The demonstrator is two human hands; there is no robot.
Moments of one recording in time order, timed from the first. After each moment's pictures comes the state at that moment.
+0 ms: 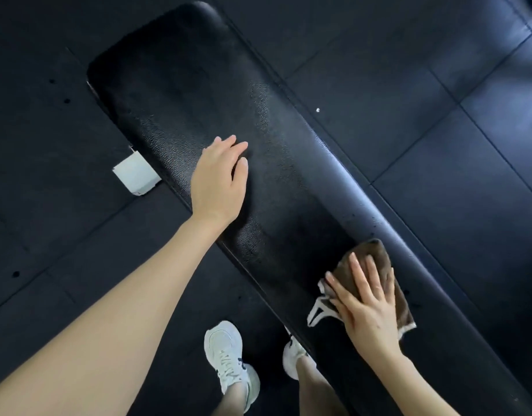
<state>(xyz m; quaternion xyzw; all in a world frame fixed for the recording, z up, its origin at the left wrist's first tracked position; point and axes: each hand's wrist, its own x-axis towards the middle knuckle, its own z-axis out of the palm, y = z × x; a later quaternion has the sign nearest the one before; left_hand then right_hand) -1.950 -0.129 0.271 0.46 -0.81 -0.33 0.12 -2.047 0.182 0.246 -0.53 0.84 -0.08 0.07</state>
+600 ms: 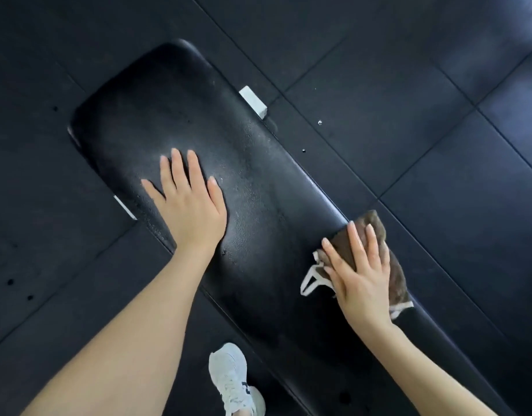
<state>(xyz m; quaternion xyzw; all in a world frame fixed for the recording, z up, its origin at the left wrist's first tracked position) -1.983 -0.160 0.242 0.57 -0.81 -0.08 0.00 -2.123 0.087 0.241 -0.50 0.86 -0.11 0.08</state>
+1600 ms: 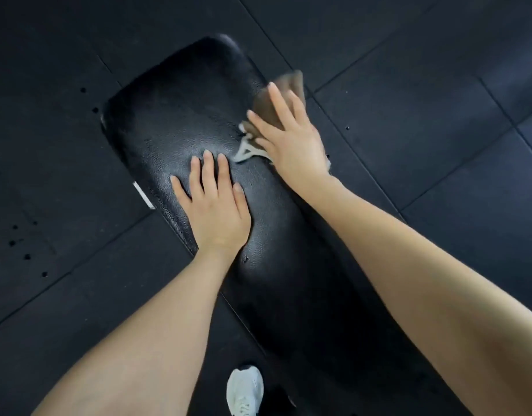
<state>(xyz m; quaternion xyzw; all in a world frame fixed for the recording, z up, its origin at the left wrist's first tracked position) -1.980 -0.169 0.234 0.57 -0.82 -0.09 -0.01 -2.146 -0.186 0.232 -0.64 0.75 -0.09 0.13</state>
